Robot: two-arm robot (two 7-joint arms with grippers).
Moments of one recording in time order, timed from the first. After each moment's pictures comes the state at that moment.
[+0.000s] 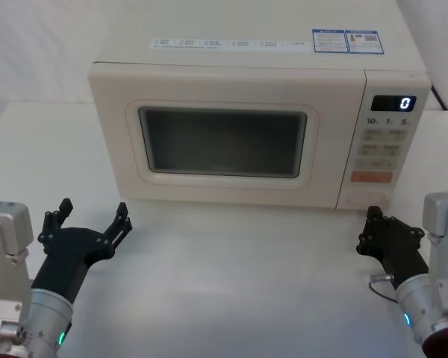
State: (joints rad) left arm 0.27 0.24 0.04 -1.85 -0.25 -0.02 -0.02; right arm -0.04 0.04 -0.16 -1.55 0.05 -0.03 0.04
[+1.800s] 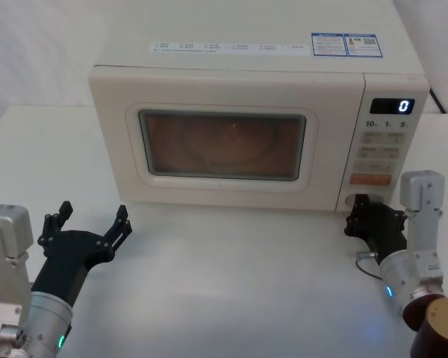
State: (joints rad) left arm 0.27 0.24 0.04 -1.85 -0.25 -0.02 -0.02; right arm 0.14 -0.02 -0.13 -1.32 0.00 -0.04 0.05
